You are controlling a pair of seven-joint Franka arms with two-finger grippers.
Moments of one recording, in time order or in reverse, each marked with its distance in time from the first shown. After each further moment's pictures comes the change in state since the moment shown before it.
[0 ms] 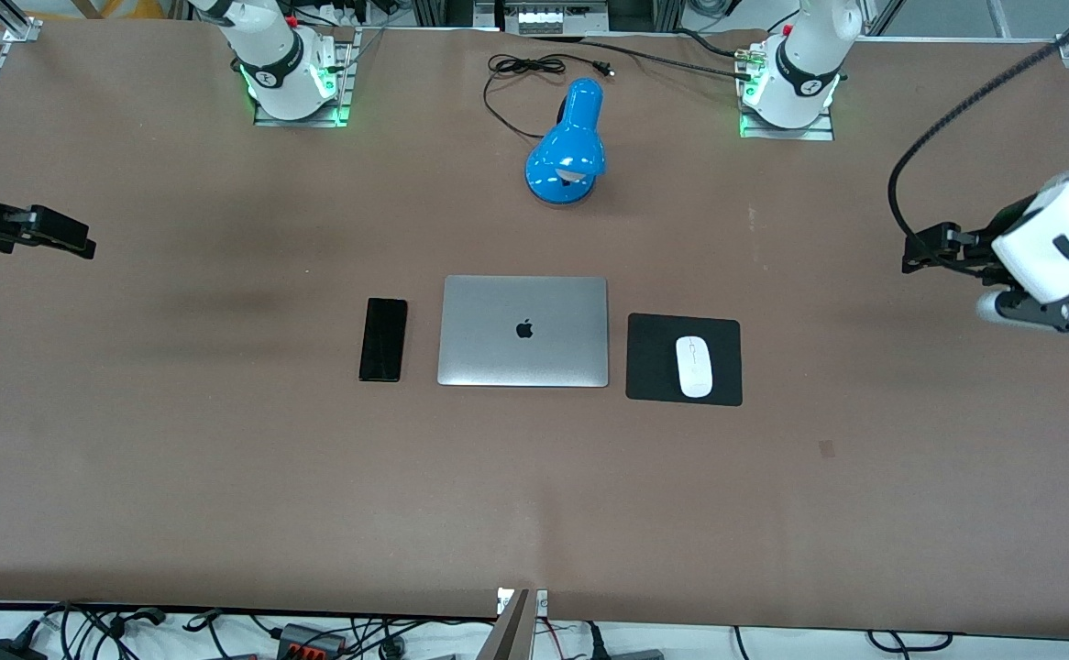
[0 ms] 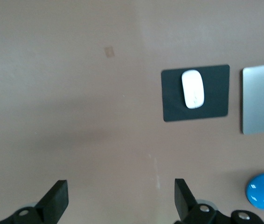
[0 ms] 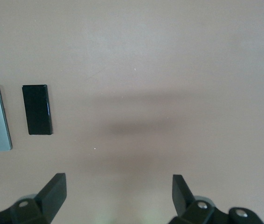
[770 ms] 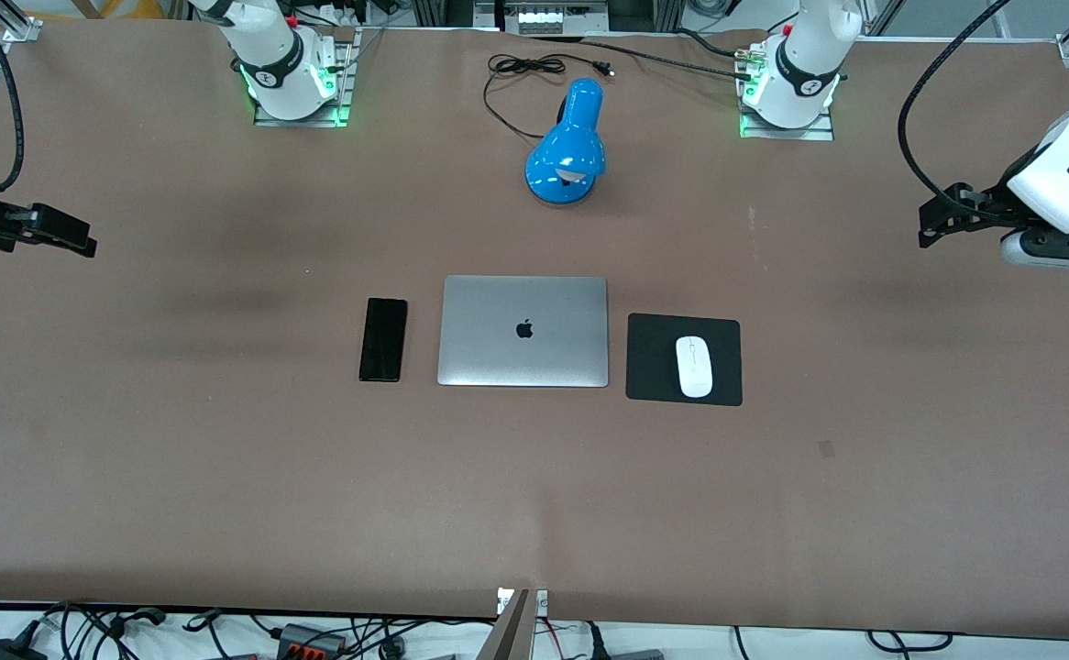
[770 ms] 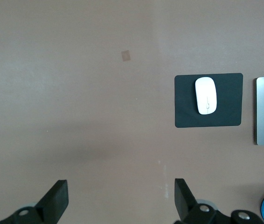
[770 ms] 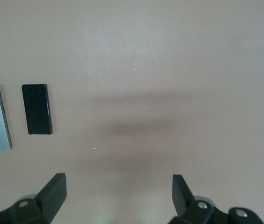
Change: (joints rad) left arm -0.077 -0.193 0.116 -0.250 0.000 0.142 -0.011; right arm 0.000 -0.001 0.000 -0.007 0.000 0.006 -0.001
